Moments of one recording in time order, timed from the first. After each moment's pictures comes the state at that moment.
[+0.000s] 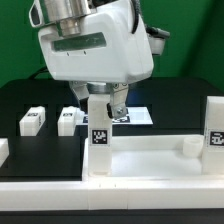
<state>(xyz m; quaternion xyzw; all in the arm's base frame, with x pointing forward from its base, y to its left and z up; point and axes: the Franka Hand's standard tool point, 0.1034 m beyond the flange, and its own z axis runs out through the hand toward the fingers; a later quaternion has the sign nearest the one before) 0.638 -0.055 0.114 -0.87 0.48 0.00 0.10</state>
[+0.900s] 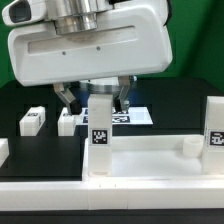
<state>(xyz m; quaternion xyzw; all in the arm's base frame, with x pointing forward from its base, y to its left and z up) 0.638 -0.056 0.116 -0.97 0.22 -0.02 0.08</state>
